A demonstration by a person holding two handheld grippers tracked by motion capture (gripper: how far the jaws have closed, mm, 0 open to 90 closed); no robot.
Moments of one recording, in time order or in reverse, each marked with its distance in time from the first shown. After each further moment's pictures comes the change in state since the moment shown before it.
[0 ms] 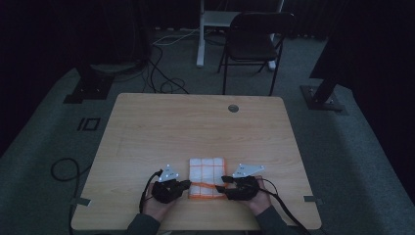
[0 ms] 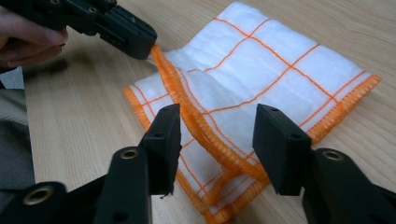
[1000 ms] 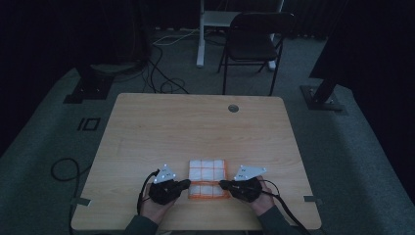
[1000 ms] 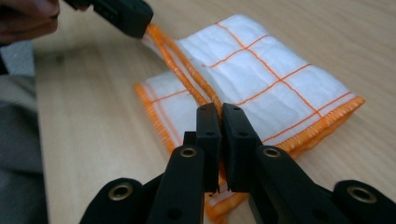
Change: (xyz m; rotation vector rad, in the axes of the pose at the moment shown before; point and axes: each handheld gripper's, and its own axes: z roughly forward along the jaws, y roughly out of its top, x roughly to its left) left arm -0.011 0.007 -0.021 -0.051 -0.028 0.013; right arm 0.006 0.003 -0.012 -0.010 0.002 -0.090
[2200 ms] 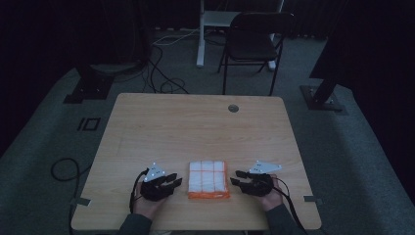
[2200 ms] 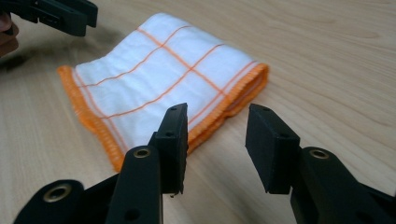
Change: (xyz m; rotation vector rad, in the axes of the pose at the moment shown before) left arm 0.041 -0.019 0.000 -0.049 0.107 -0.051; right arm -0.040 -0.028 -0.015 -0.062 -0.108 0.152
